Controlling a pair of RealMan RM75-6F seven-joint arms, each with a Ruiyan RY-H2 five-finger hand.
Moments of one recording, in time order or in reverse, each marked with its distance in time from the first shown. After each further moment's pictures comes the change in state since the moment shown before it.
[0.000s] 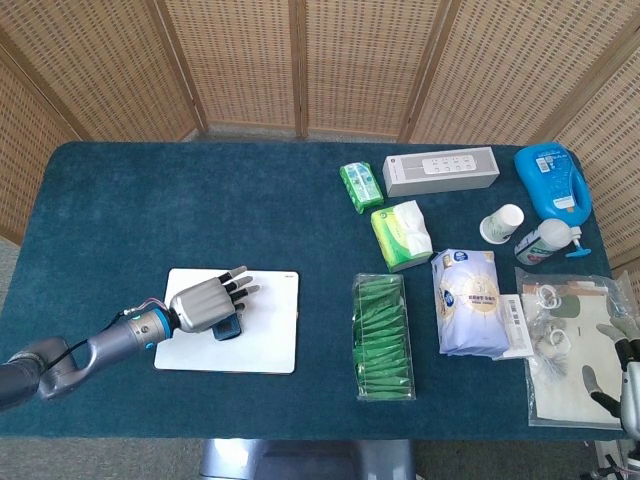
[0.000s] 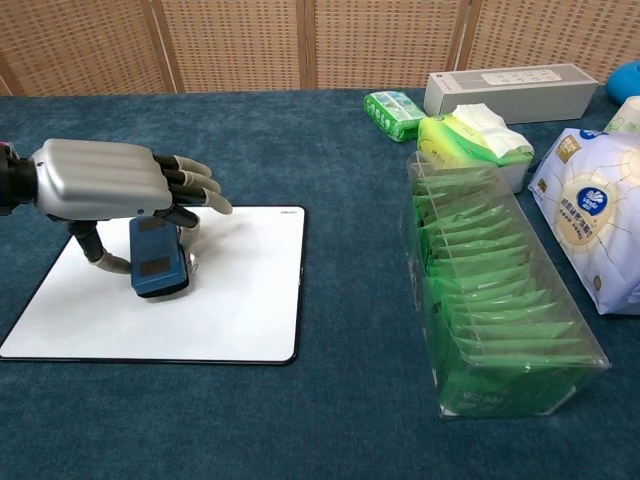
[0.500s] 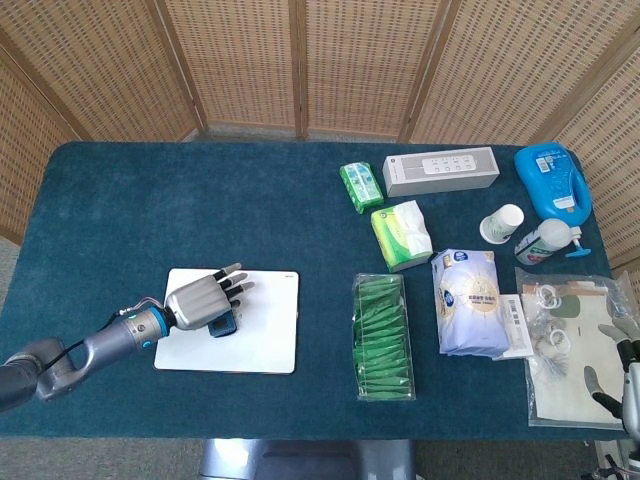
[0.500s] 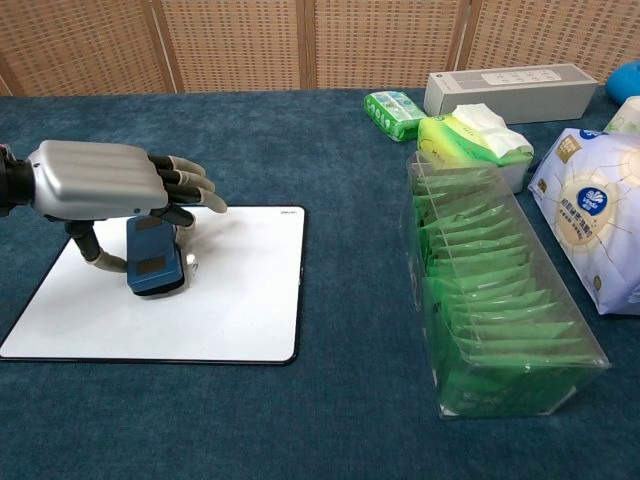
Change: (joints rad) left arm 0.011 -0.013 -0.004 0.011 -0.003 -0.001 -0.003; right arm -0.005 0.002 -0.001 0.004 0.002 0.006 0.008
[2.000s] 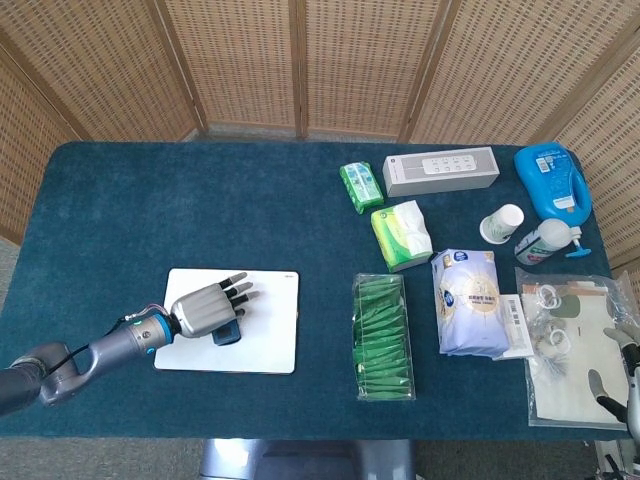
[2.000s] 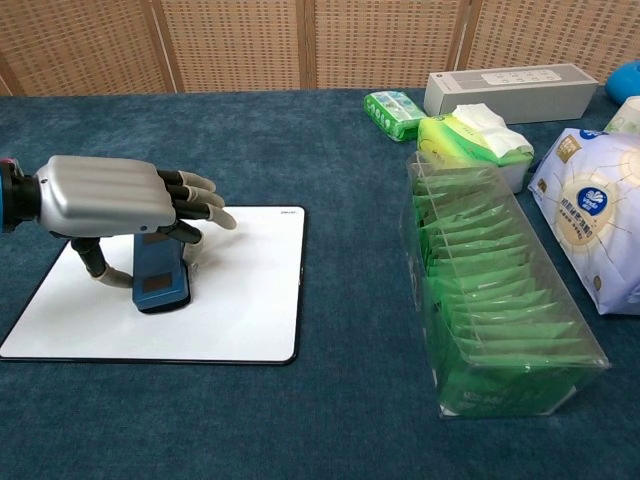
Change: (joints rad) left arm 0.001 -0.012 0.007 -0.021 0.029 -0.001 0.014; right arm -0.013 0.000 -0.003 0.008 0.004 0.006 0.015
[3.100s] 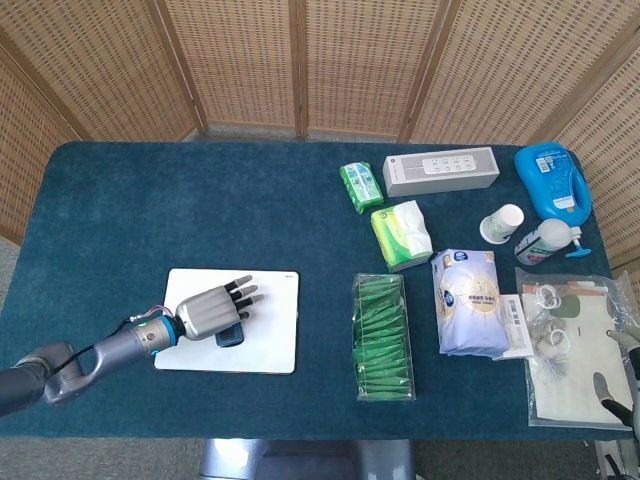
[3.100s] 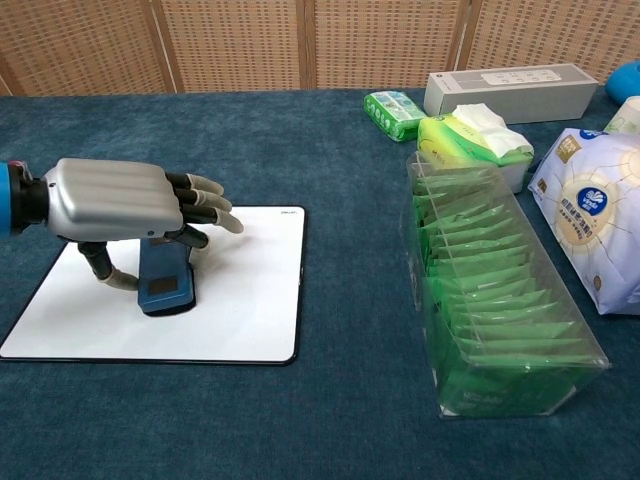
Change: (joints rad) left arm -0.008 -0.006 -0.005 -0.014 0.005 -0.009 0.029; right arm -0.012 0.002 -0.002 0.013 0.000 0.010 0.023
